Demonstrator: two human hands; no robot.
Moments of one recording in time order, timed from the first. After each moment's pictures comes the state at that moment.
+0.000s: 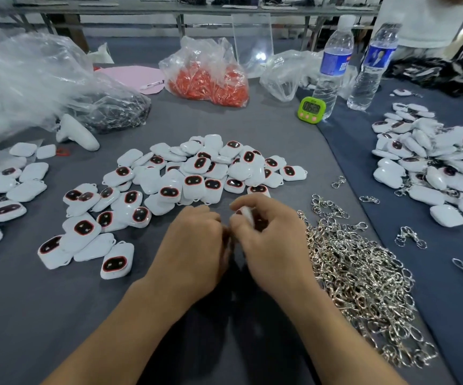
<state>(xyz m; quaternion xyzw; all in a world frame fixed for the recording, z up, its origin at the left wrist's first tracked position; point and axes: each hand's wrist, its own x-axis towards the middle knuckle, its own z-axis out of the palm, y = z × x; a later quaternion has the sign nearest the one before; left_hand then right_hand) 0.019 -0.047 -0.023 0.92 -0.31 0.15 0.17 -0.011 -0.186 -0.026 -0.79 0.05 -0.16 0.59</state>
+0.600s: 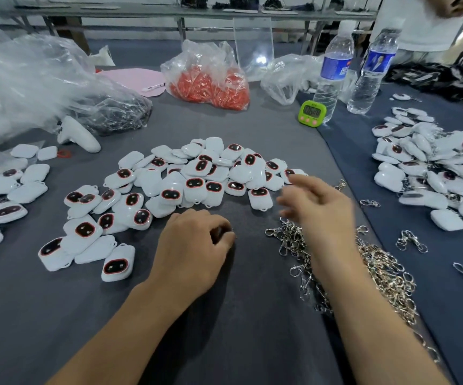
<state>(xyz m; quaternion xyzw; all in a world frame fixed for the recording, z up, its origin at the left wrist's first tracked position) 0.023 -0.048 -0.037 0.94 -0.16 0.14 0.27 0.010 -0.240 -0.018 -0.69 0.17 -0.18 0.68</state>
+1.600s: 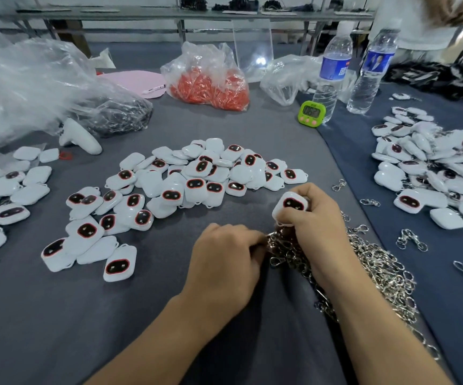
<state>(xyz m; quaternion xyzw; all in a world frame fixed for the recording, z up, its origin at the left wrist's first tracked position) -0.001 -0.084 -0.041 0.92 -0.25 0.18 0.25 0.006 -0.239 -0.023 -0.74 0.16 -0.13 0.64</state>
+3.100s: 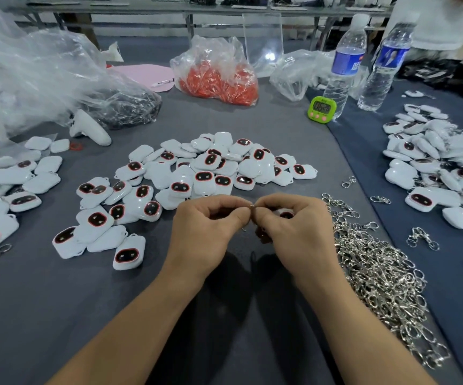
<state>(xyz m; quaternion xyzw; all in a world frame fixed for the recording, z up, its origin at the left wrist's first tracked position) 0.021 -0.058 -0.030 0.75 -0.09 0.05 0.65 -0.004 -0.202 -0.023 -0.79 0.09 -0.15 0.59</state>
